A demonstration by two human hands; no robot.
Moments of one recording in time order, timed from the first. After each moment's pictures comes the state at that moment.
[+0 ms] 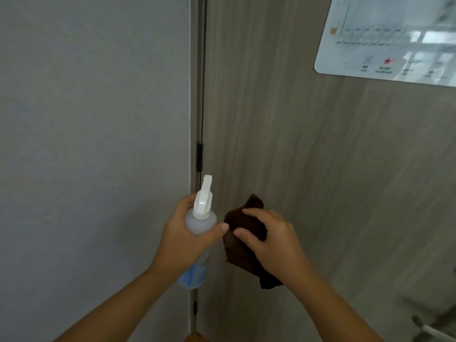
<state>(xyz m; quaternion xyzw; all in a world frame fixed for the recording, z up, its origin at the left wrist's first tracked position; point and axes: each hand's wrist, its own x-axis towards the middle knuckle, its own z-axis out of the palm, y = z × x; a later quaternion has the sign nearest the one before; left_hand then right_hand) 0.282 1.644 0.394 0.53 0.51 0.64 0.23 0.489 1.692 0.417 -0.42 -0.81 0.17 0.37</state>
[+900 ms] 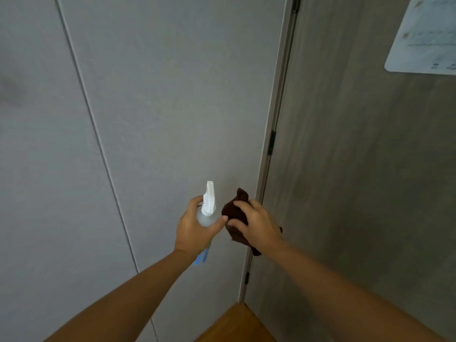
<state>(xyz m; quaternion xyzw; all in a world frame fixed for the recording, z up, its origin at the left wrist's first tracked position) 0.245 1.475 0.343 0.40 0.70 0.59 0.05 0.389 1.600 0.363 -0.28 -0.91 0.13 0.26</state>
